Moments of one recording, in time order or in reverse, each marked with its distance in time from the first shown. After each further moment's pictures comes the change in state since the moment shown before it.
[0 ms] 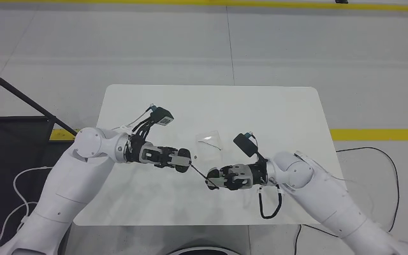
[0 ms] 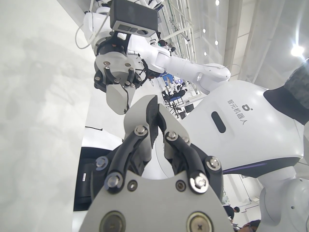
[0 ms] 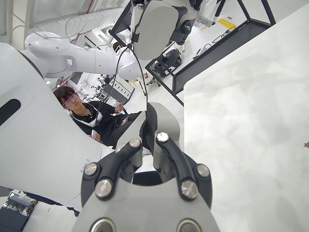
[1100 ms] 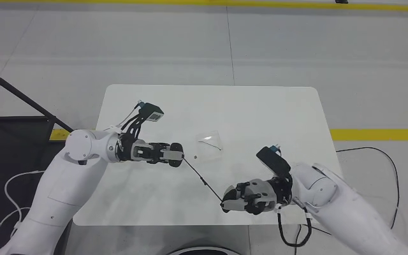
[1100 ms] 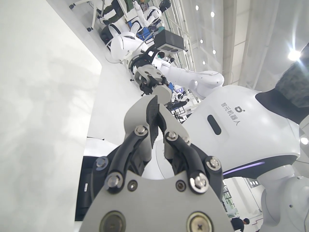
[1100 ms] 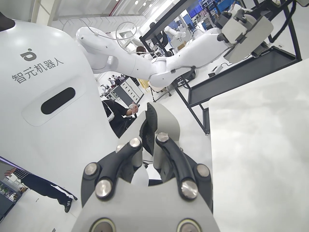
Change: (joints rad) left arm 0.046 0.015 -0.067 -0.019 -0.030 -0.023 0.023; right arm -0.158 0.194 0.125 -0.337 0.053 -0.059 -0.058
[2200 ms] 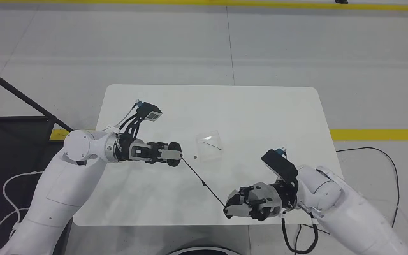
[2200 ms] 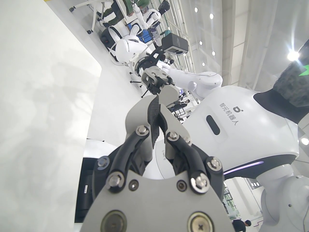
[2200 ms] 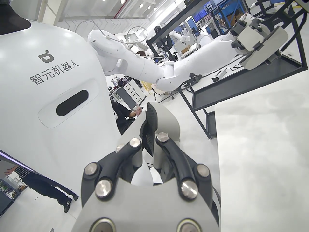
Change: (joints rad) left arm 0.006 0.003 -0.010 -0.002 -0.008 -0.002 0.002; right arm -0.031 0.022 0.031 -0.054 0.015 0.000 0.000
